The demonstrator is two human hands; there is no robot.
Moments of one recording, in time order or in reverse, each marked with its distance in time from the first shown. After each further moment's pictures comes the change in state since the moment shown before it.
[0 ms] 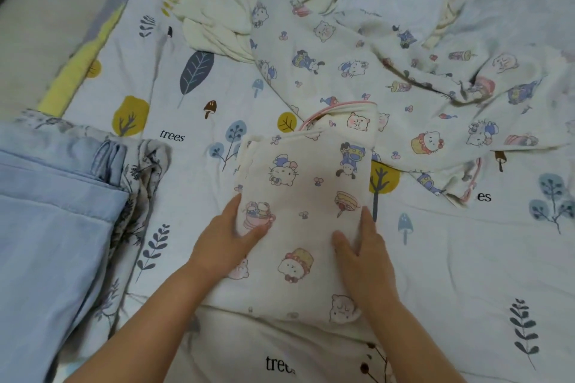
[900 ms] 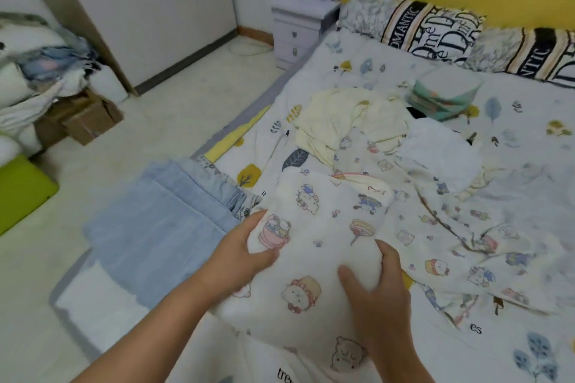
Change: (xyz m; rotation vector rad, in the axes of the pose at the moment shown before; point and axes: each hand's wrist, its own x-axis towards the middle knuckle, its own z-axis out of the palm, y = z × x) left_hand -0.166 0.094 -0.136 -0.468 0.320 0.173; right_hand -0.117 -0.150 -0.108 0.280 -0.030 -0.470
